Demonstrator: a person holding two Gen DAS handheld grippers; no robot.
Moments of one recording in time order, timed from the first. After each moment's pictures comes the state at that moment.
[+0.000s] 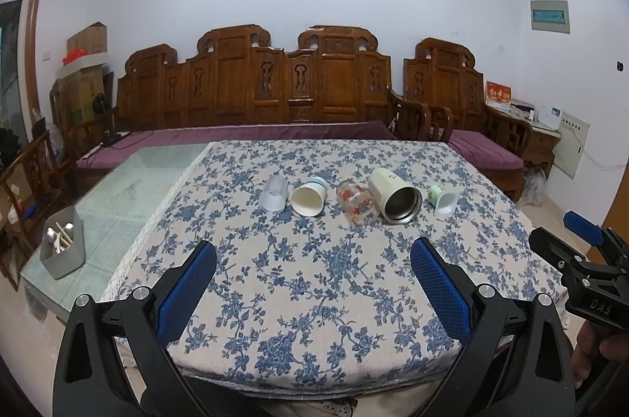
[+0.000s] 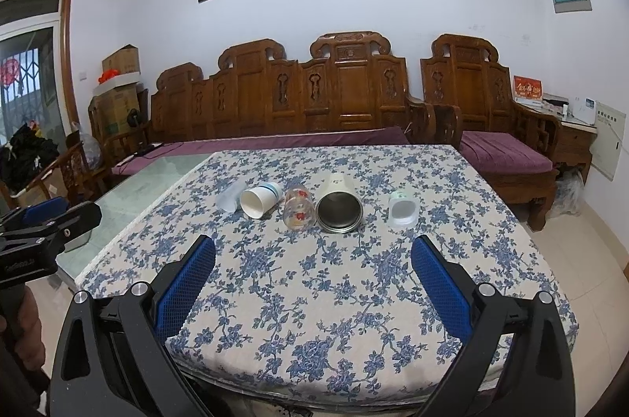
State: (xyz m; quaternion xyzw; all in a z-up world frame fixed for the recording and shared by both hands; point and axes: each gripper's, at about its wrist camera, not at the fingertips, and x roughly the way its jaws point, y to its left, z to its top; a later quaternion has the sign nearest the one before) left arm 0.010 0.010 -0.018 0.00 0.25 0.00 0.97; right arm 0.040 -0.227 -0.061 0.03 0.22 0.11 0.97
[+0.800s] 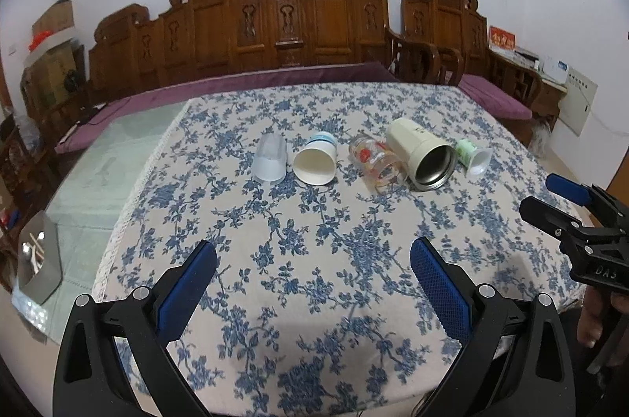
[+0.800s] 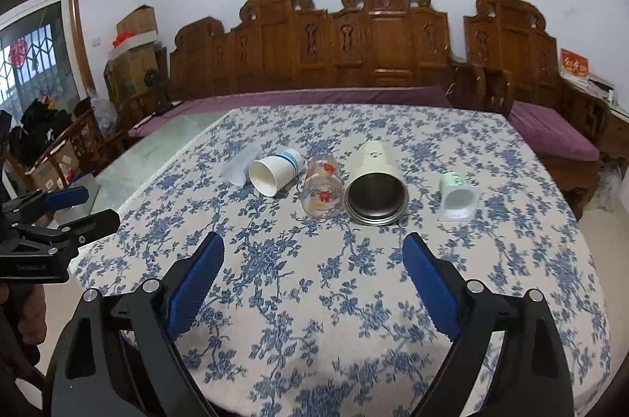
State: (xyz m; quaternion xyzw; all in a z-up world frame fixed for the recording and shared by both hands) left arm 0.133 0.038 -0.057 0.02 0.36 -0.02 0.93; right arm 0.179 -0.191 -0.103 0.01 0.32 0.18 0.93
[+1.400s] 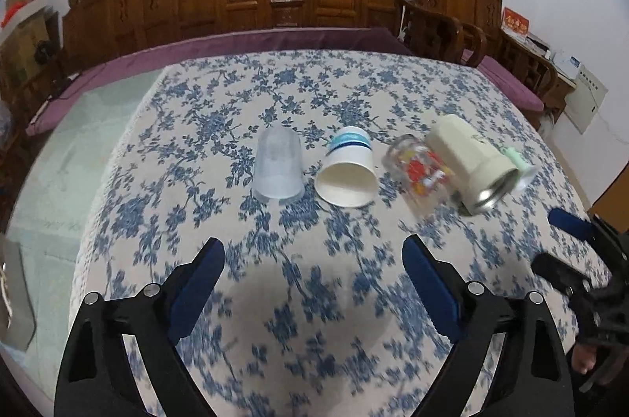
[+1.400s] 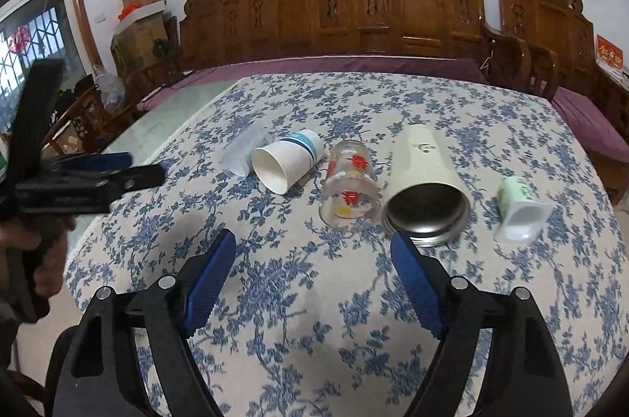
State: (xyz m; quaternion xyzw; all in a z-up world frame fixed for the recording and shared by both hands) left arm 0.283 0.086 -0.094 0.00 0.43 -0.05 0.90; right arm 0.273 -0.143 -0.137 0.01 0.37 0.22 0.90
